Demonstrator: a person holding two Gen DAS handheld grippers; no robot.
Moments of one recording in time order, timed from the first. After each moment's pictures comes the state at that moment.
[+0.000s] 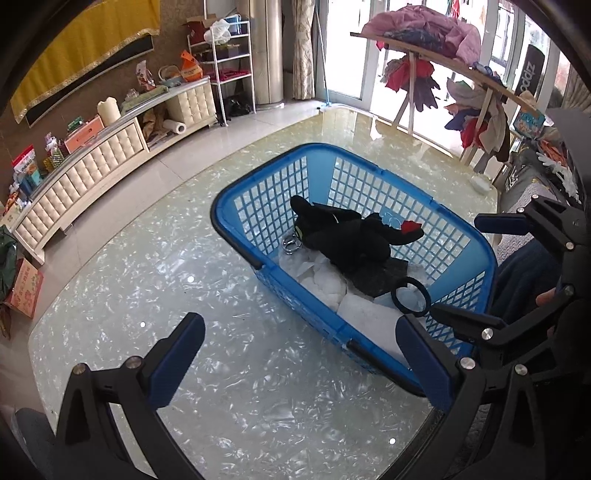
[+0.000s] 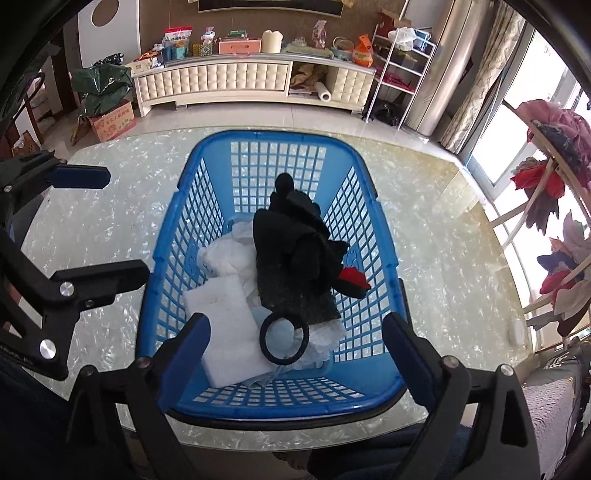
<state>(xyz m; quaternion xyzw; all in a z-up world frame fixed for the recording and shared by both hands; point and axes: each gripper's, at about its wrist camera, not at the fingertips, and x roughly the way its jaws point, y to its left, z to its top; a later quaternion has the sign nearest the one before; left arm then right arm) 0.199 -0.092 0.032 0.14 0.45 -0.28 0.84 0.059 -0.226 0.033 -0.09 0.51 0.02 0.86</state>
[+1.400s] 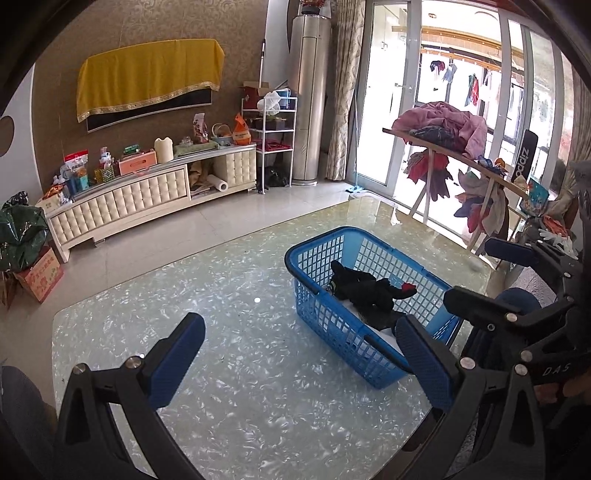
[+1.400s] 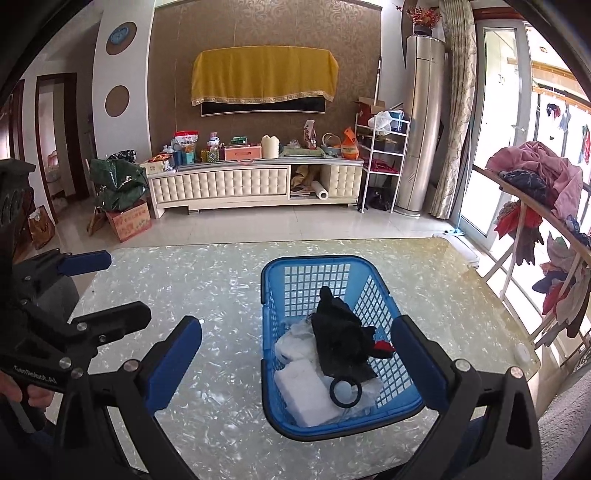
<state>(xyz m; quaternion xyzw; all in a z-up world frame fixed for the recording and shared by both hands) 0.129 0.001 0.096 0.04 0.32 -0.24 0.92 0.015 -0.179 0.093 -0.03 0.32 0.02 0.95</state>
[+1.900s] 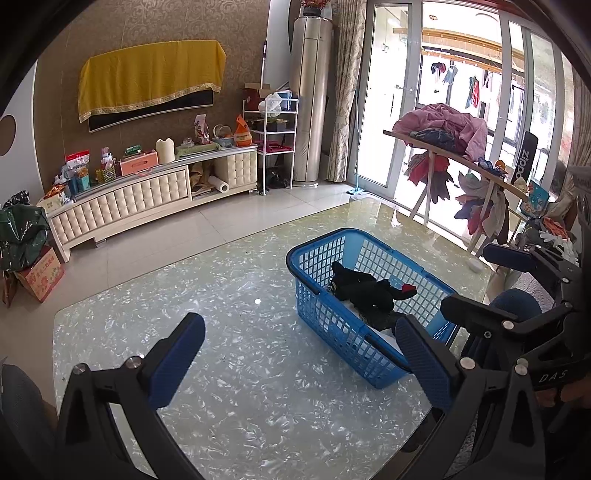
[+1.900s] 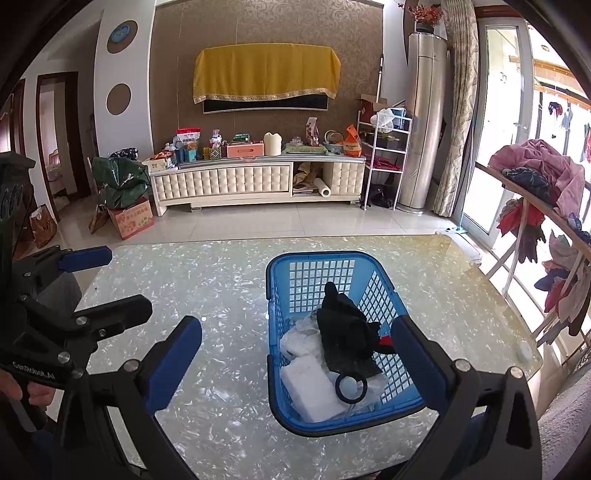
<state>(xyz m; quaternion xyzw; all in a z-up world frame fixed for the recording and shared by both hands) 0.128 0.003 0.096 0.04 0.32 -0.24 0.92 0.011 -0.176 0.094 -0.02 0.33 0.02 0.94</state>
